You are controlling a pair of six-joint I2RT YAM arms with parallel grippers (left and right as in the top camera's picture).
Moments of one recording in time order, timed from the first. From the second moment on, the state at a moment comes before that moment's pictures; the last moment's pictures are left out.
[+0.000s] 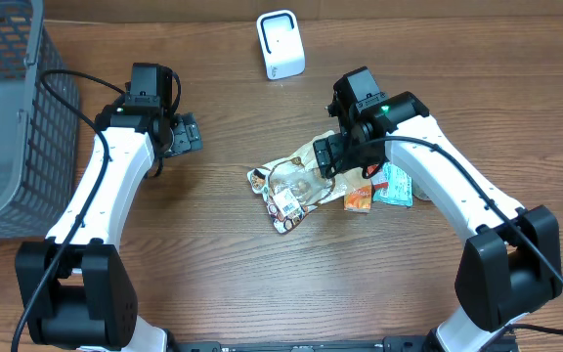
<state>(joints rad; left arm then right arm) -0.07 1.72 1.32 -0.81 -0.20 -0.36 0.41 1.82 1.46 -0.98 -0.05 0.14</state>
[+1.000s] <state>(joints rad) -0.07 1.72 1.32 -0.81 -0.20 -0.36 0.46 1.56 1.45 -0.97 -0.04 0.14</state>
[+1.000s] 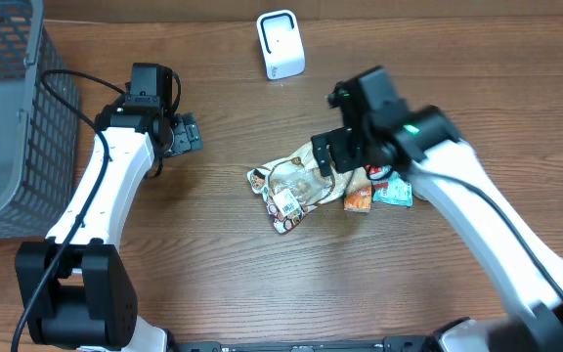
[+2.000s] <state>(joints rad) -0.07 1.72 1.32 -0.81 -0.20 -0.36 0.29 0.22 0.89 -0.69 -0.04 0.15</state>
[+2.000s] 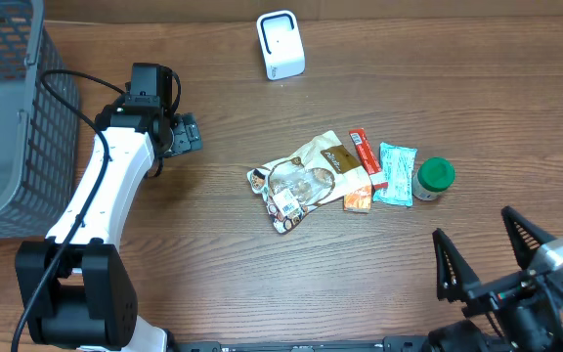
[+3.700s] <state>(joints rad) -0.07 1.72 1.32 -0.81 -0.20 -0.36 0.29 0.01 0.02 -0.03 -0.07 0.15</state>
